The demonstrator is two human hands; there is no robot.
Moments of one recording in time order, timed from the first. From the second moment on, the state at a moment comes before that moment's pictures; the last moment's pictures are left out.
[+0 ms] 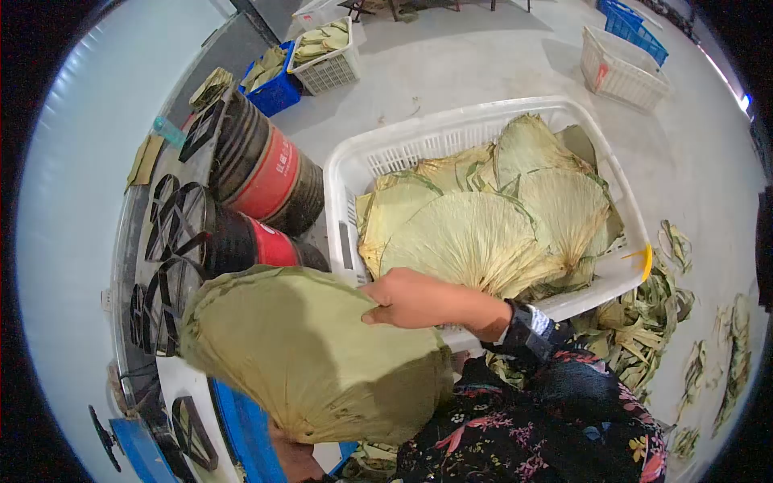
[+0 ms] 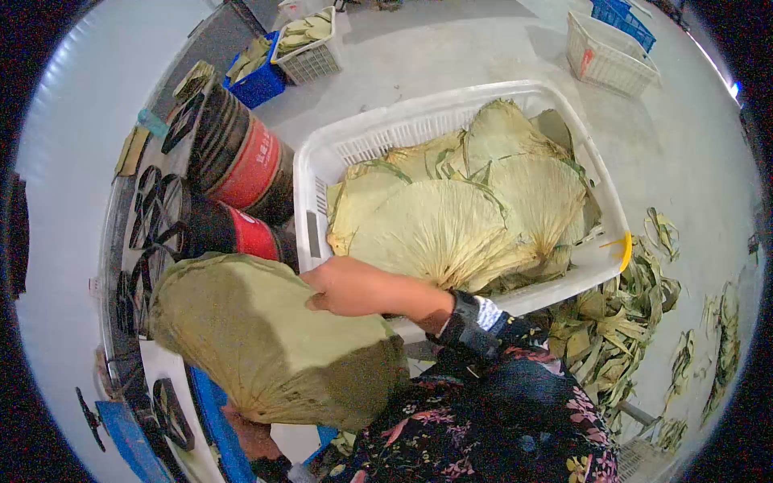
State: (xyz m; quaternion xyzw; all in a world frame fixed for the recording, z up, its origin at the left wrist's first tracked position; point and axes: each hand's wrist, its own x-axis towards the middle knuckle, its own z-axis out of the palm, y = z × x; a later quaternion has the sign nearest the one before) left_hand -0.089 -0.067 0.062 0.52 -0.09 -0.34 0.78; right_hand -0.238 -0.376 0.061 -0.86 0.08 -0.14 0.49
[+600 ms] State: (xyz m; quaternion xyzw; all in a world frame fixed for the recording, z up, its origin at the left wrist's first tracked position) left_hand -0.049 0.140 0.043 0.71 -0.19 0.22 0.65; right_hand -0.128 -0.052 0.027 -0.47 -0.18 -0.05 0.86
